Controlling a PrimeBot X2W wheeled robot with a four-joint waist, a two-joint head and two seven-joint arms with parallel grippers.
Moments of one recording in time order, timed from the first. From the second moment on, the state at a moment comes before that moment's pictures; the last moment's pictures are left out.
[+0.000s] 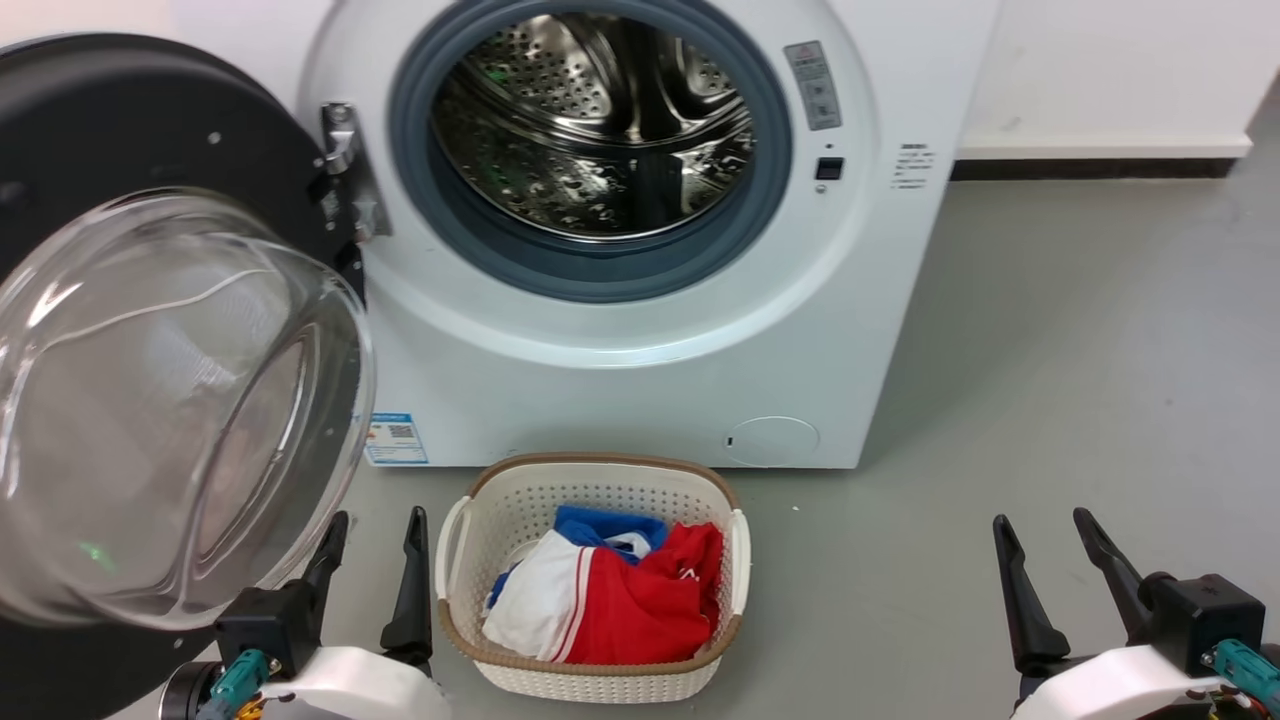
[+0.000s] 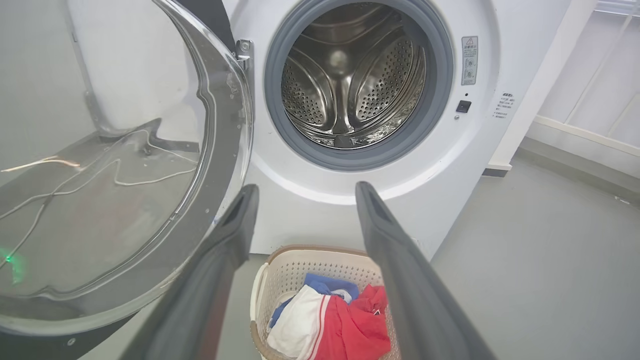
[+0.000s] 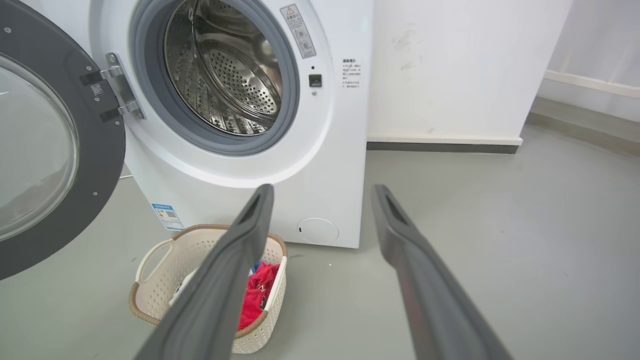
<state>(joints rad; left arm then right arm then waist) 0.01 0.31 -0.30 0.05 -0.48 0.20 -0.20 0.12 -0.05 -0.03 -0.07 0.09 0.13 0.01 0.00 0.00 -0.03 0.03</state>
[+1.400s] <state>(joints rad) 0.03 0.30 -0.29 0.11 -0.59 0.20 -0.16 0.12 -0.05 -0.01 0.01 0.29 0.13 -0.02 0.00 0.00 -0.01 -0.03</state>
